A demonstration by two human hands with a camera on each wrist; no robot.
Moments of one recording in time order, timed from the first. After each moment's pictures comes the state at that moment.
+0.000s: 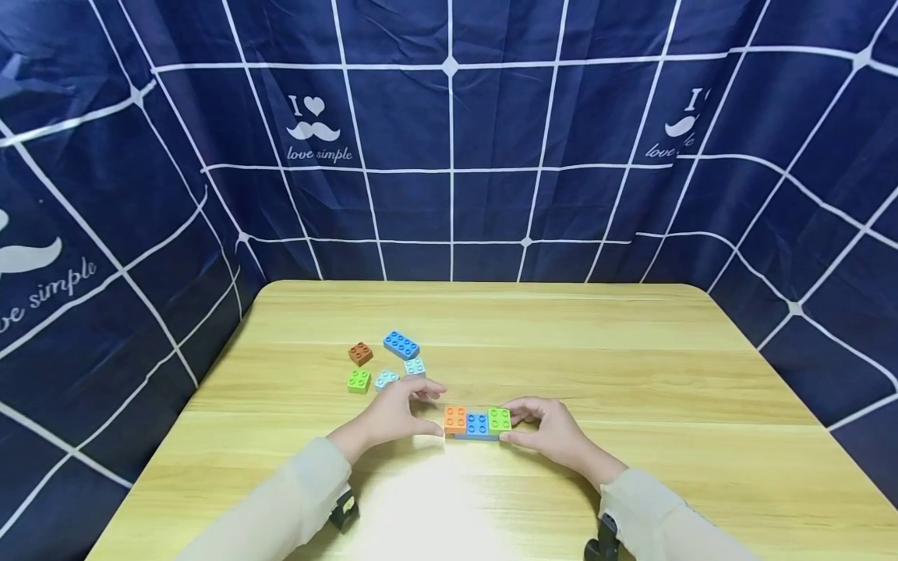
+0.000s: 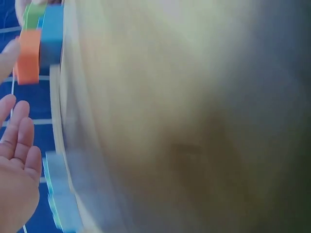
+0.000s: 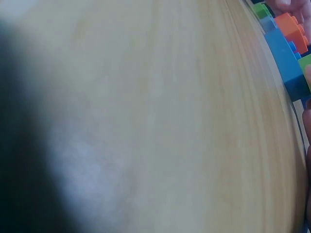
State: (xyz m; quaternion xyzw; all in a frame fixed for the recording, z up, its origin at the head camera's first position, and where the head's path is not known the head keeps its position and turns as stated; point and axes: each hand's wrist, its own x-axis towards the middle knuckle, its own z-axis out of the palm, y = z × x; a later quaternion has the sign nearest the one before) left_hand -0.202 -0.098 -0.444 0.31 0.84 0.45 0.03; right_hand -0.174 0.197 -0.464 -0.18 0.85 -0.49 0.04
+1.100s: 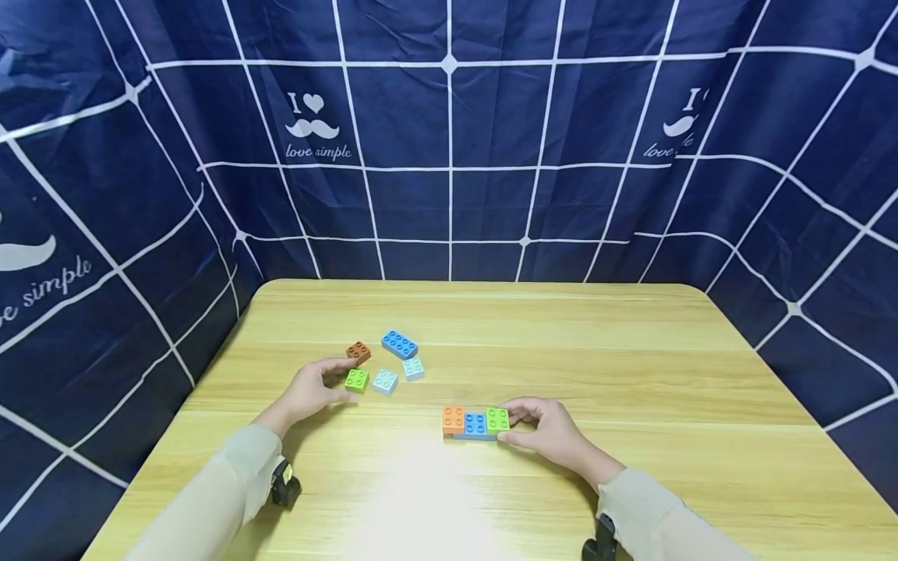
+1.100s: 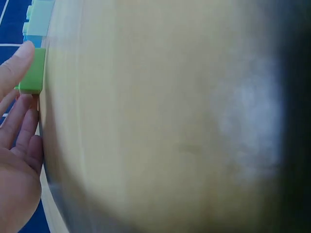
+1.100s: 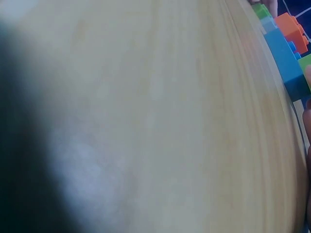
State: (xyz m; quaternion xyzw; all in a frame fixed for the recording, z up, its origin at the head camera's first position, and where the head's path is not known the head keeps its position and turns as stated) left_hand -0.234 -0.216 -0.456 0.13 0.87 0.47 0.04; right_hand -0.173 0.195 -0.465 -0.19 0.85 -0.49 0.04
